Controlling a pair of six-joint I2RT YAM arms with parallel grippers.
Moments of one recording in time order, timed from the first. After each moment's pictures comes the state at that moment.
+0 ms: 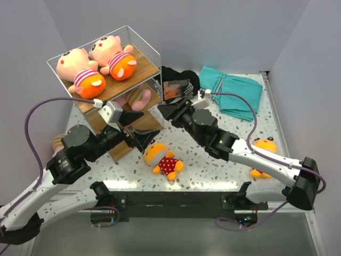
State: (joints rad) left arm -0.90 0.70 1.05 -0.26 -0.01 -0.21; right arm 0.99 1.27 1.05 0.14 0.43 1.09
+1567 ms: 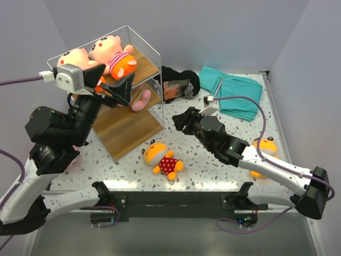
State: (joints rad) left arm -0.90 0.91 1.49 -0.16 -0.46 0.04; right arm 0.96 1.11 0.91 -0.01 0.47 0.78
